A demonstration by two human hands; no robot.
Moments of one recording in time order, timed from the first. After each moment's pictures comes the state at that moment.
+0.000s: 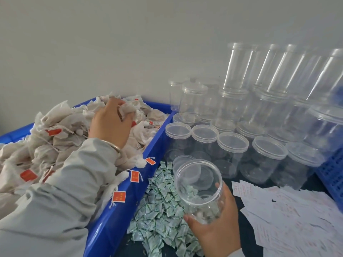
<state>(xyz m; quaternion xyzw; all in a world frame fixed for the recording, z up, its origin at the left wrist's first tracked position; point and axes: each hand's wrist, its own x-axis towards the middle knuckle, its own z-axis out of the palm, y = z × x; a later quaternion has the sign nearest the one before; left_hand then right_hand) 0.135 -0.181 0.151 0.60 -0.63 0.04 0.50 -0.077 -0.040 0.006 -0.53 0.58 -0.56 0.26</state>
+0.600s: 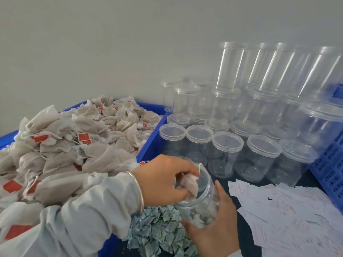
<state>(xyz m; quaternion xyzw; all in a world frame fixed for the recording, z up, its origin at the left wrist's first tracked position) 0.065 -0.113 0.129 0.30 -0.91 -0.17 0.21 -0.081 -0.048 -0.003 -0.55 0.65 -0.49 0.19</state>
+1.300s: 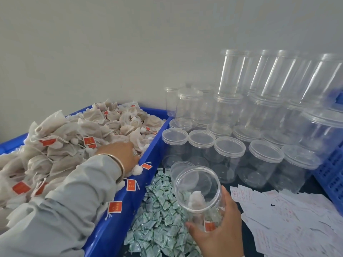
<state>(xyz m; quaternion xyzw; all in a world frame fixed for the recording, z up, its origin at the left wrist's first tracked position) 0.122 -0.186 0.129 0.71 -0.70 0.03 -0.05 -0.083 -0.038 0.014 -0.54 0.60 -0.54 0.25</state>
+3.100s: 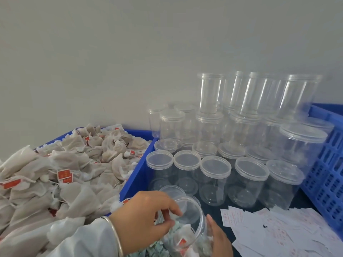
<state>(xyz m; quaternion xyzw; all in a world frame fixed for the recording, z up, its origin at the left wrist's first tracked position) 0.067 -0.122 0.124 0.31 -0.90 -0.20 0.23 -0.116 -0.038 0.028 -0.50 0.64 -0.45 0.36</state>
